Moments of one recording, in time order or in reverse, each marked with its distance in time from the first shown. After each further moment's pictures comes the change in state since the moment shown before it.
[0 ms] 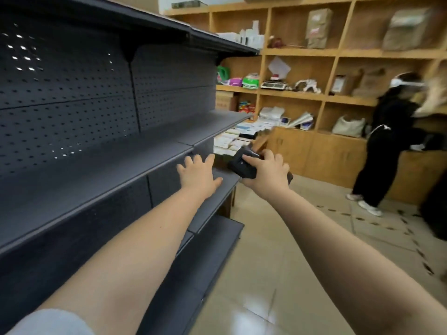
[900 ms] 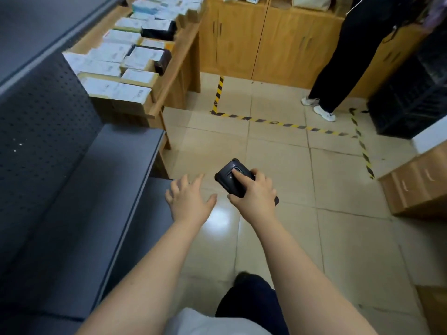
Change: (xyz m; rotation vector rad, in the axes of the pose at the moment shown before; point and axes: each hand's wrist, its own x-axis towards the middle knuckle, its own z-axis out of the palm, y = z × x) left_hand 0.348 0.242 0.393 -0.312 -0.443 0.069; right_hand 0.285 0.343 0.308 0.134 -0.279 0.590
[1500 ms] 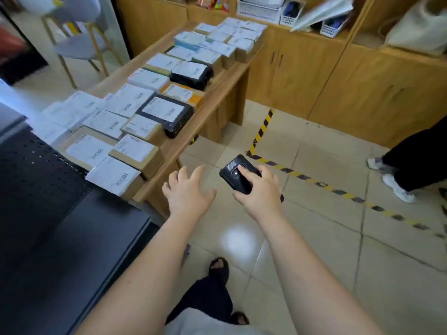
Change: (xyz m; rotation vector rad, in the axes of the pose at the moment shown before) left_hand 0.462 0.125 -0.031 0.069 0.106 -0.311; right_hand 0.529 -0.026 -0.042 0.071 -0.148 -0.301
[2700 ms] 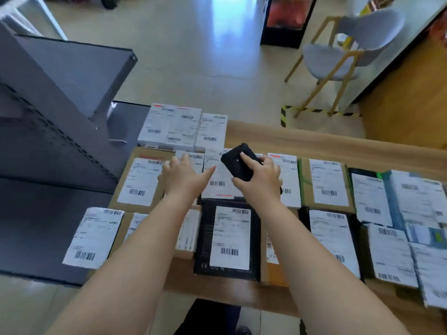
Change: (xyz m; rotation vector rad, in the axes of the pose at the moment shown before) left_hand 0.445 -0.160 -0.088 -0.335 0.303 -1.303; right_hand 0.551 -0.349 0.180 -0.060 -0.661 -0.974
